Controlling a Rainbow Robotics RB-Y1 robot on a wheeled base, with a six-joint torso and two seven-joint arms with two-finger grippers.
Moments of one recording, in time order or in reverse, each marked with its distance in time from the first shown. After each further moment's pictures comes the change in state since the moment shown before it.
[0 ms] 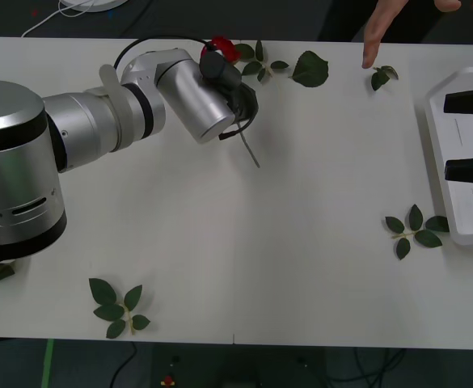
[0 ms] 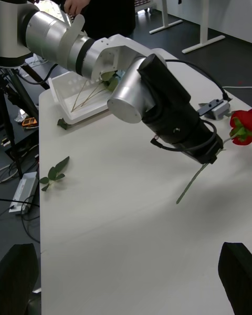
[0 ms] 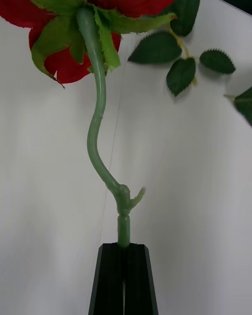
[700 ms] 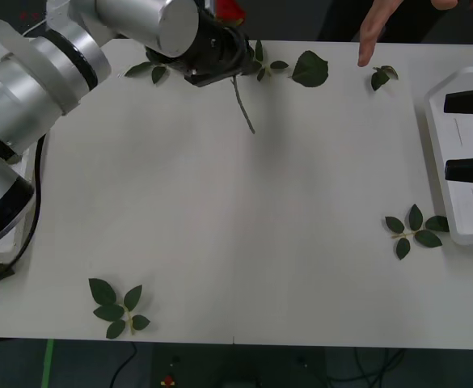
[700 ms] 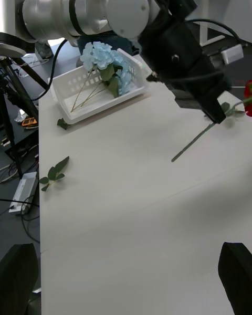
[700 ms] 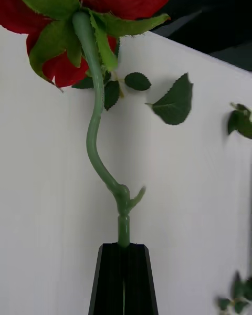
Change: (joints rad) right arm 0.000 0.000 0.000 0.001 0.000 0.000 0.000; left arm 0.156 0.166 0.707 -0.380 0.007 0.436 -0.464
